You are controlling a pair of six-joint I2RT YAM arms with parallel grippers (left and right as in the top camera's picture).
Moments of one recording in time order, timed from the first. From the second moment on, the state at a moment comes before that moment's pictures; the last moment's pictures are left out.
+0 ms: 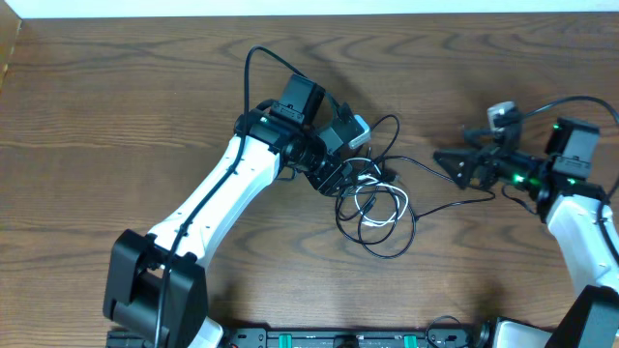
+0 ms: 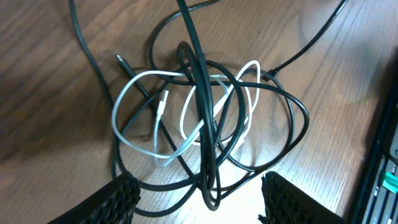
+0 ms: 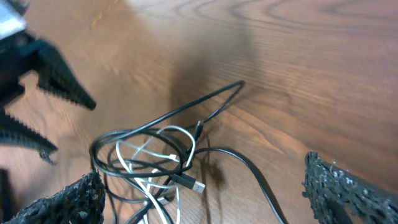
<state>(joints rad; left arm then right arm) -0.48 1.70 1.33 -0.82 0.53 0.41 -0.24 1.42 0.78 -0.23 -1.01 -0.29</state>
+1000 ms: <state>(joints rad) -0.53 1.71 1.33 -0.78 0.49 0.46 0.05 1.63 0.78 0.02 -0.61 -0.95</state>
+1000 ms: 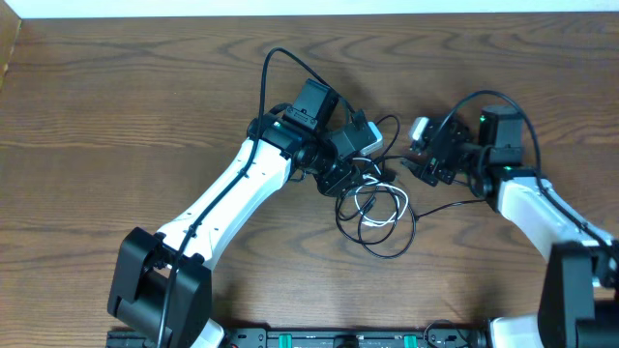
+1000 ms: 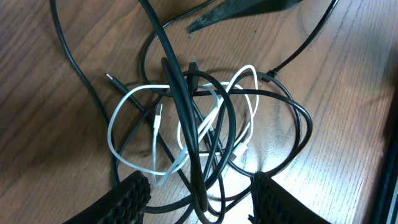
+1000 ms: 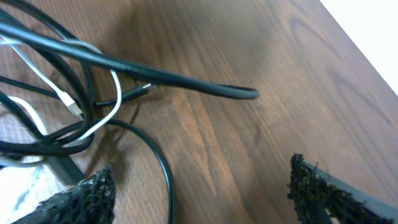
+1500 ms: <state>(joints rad) -0.53 1.71 1.33 -0.78 0.49 0.46 0.13 1.71 0.78 0.22 -0.64 -1.12</state>
